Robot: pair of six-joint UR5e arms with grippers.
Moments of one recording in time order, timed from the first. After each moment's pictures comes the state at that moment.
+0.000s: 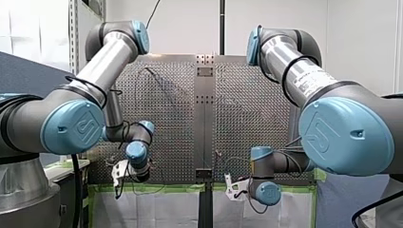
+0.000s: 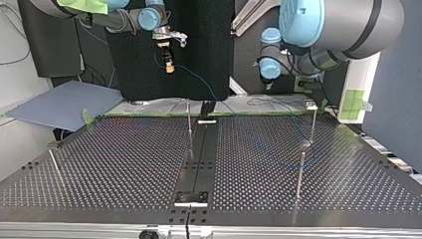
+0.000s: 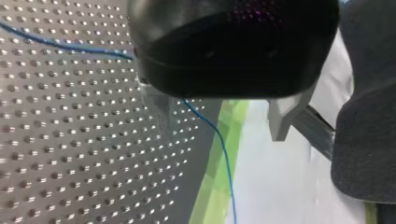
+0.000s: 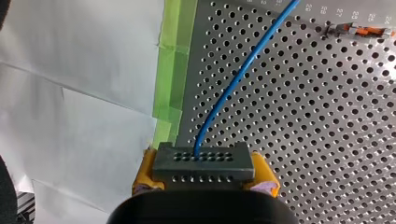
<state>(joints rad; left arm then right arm) -0.16 -2.34 -1.99 -2.60 -1.80 -1.94 2.07 -0.61 2.04 -1.18 1.57 1.43</state>
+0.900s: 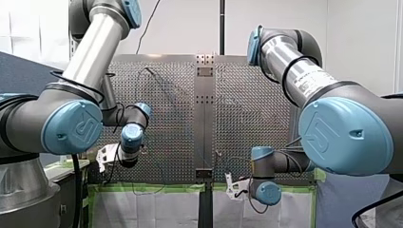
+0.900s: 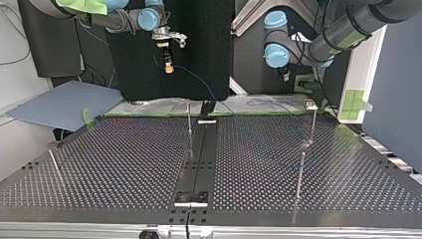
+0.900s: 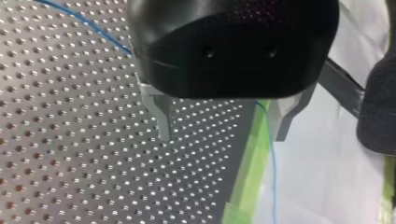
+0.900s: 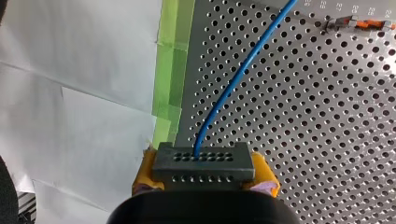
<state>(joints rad) -0.18 -2.10 -2.14 -2.70 -2.02 -2.01 2.07 -0.61 2.03 -1.18 1.57 1.44</state>
